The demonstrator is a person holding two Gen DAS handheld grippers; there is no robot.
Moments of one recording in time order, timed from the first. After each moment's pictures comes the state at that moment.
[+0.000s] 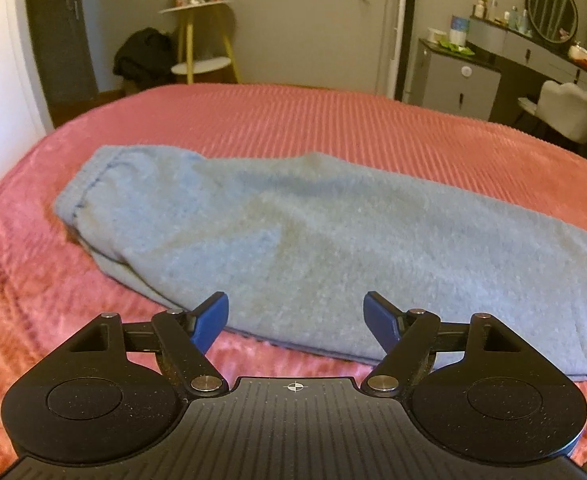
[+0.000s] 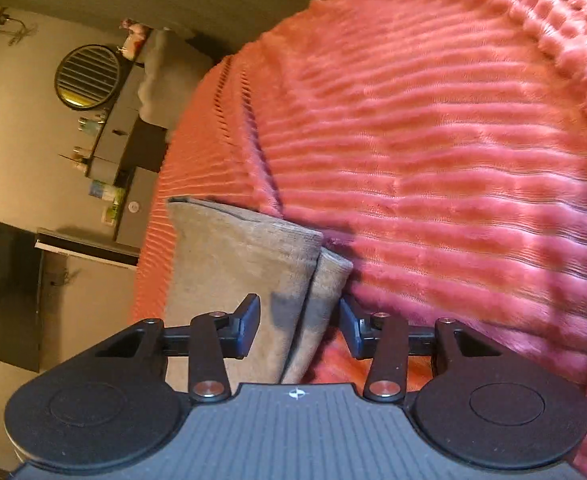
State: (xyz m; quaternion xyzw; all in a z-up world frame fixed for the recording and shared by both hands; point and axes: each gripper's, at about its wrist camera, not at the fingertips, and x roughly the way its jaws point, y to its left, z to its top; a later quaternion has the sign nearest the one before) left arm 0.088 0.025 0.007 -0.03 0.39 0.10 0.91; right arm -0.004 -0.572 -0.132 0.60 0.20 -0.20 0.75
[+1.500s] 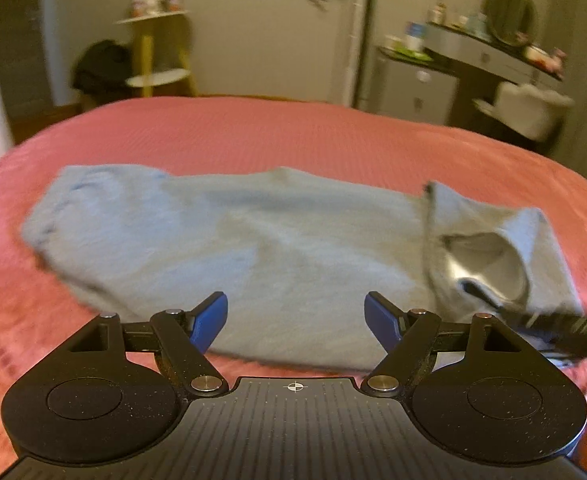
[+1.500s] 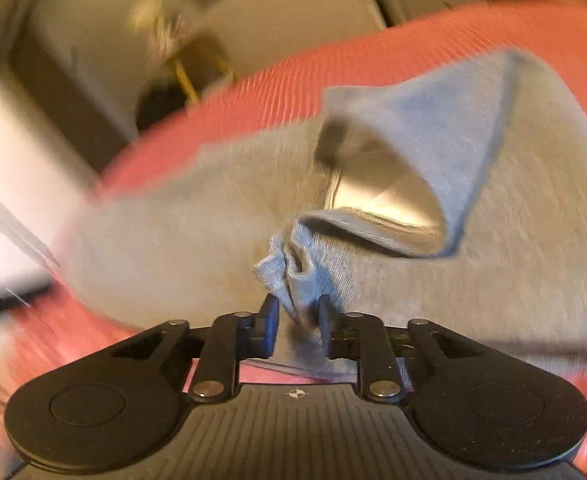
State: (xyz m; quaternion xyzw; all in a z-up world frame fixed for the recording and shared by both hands) left arm 0.096 0.040 0.015 -0.04 0.38 0.01 0.93; right arm 0.109 -0.257 -0.067 0.29 0.35 0.17 0.87
